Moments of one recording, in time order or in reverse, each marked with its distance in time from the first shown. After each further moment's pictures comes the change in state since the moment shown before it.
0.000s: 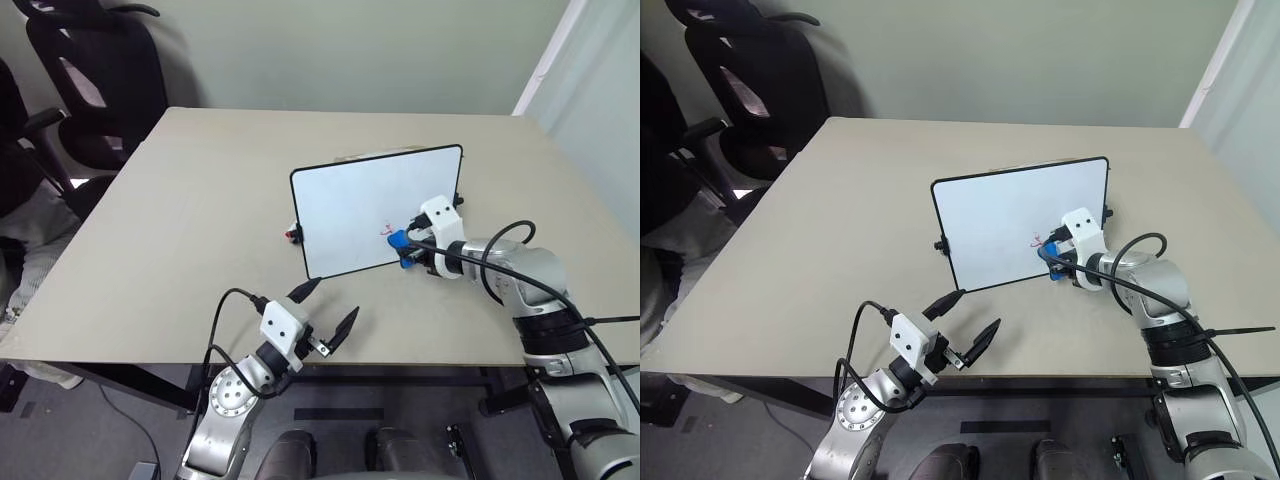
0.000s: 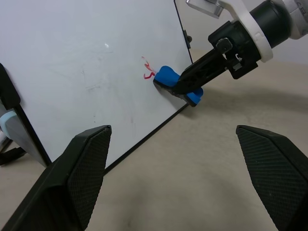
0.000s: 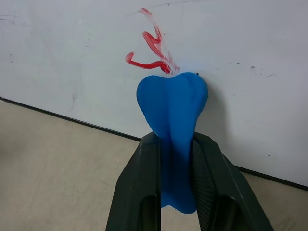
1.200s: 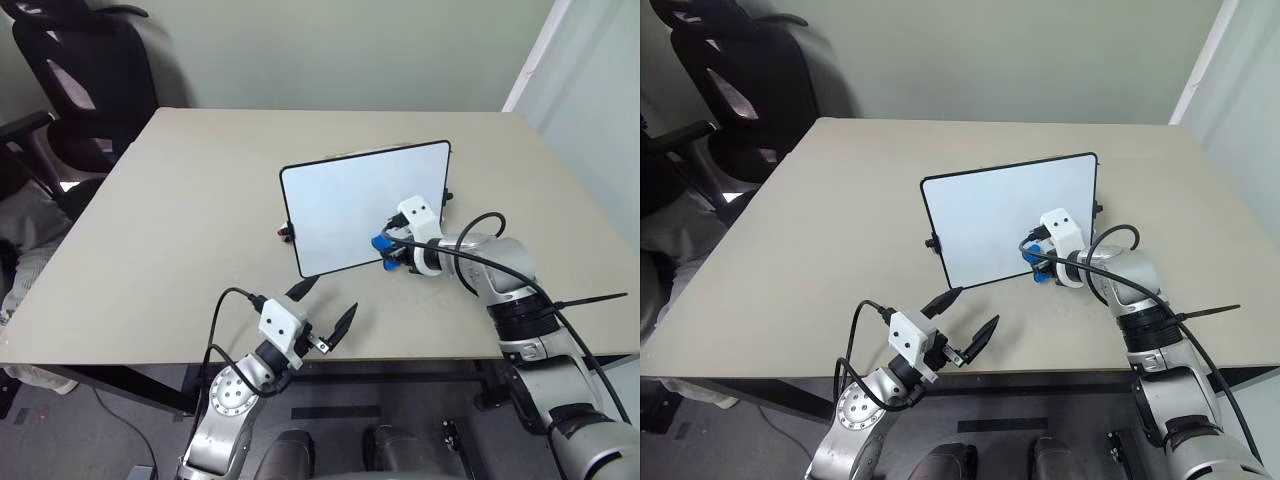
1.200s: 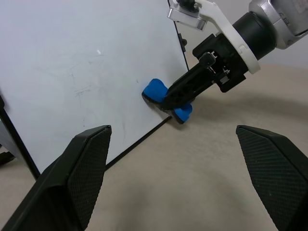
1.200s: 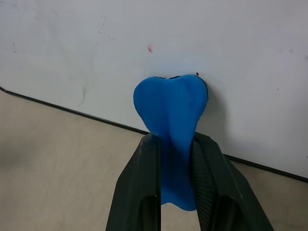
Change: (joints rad) left arm -0.003 -0.009 0.004 0.000 -0.002 -0.002 0.017; right arm -0.072 0.092 0.052 0.092 -0.065 0.034 0.002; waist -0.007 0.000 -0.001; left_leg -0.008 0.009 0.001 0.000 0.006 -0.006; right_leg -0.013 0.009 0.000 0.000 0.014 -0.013
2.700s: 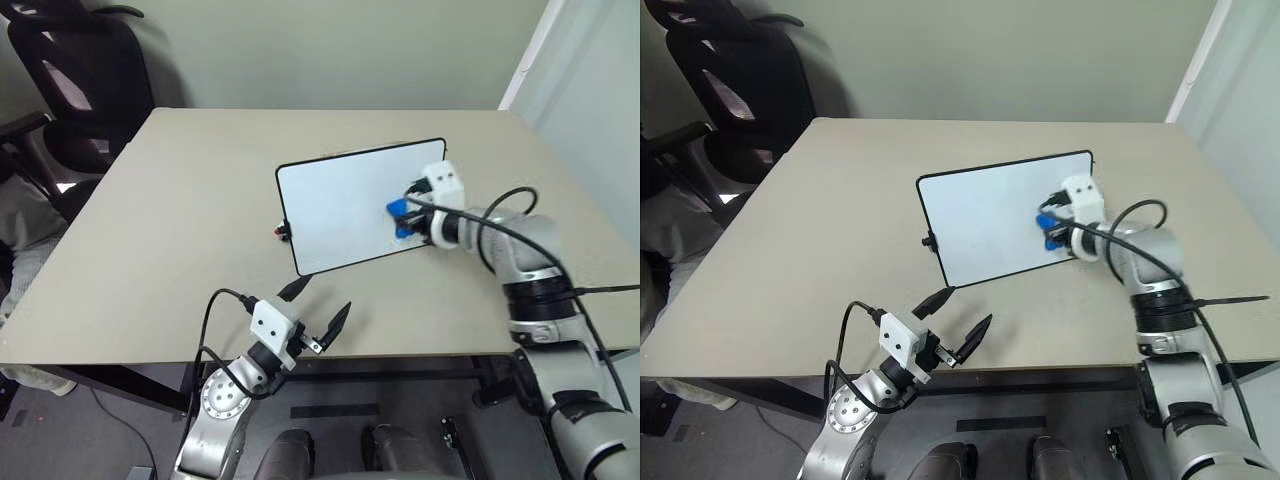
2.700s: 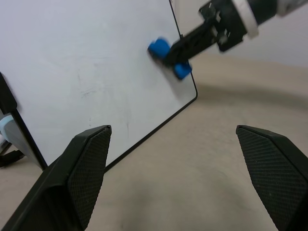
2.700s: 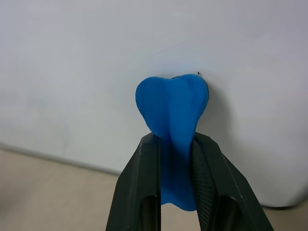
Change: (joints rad) left arm 0.019 0.018 0.028 -0.029 -0.013 0.004 -0.003; right arm -0.081 -0.049 -0.180 0.002 0.002 -0.010 -0.021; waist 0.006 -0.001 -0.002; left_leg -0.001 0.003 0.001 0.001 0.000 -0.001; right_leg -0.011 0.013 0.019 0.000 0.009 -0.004
